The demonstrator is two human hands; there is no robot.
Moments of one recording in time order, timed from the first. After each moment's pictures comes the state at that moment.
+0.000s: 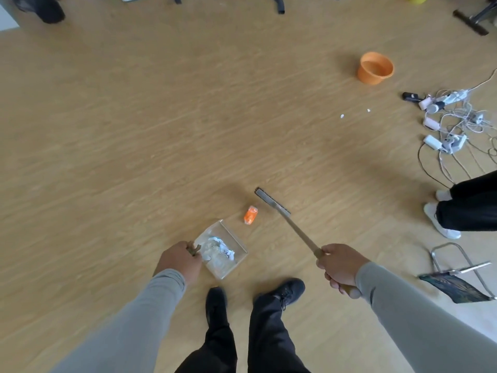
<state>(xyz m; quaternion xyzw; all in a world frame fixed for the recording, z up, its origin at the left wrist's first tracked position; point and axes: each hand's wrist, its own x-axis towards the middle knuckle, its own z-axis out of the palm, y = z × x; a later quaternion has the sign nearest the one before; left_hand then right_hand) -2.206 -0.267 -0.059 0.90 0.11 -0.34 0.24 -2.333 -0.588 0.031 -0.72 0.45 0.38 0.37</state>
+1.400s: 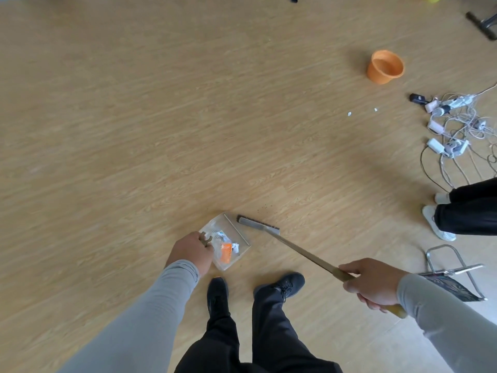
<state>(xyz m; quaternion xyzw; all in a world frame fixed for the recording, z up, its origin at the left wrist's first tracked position) -2.197 -0.250 -0.065 0.90 0.10 -0.34 0.27 -2.347 -0.582 0.071 -0.71 0.39 0.49 0.33</state>
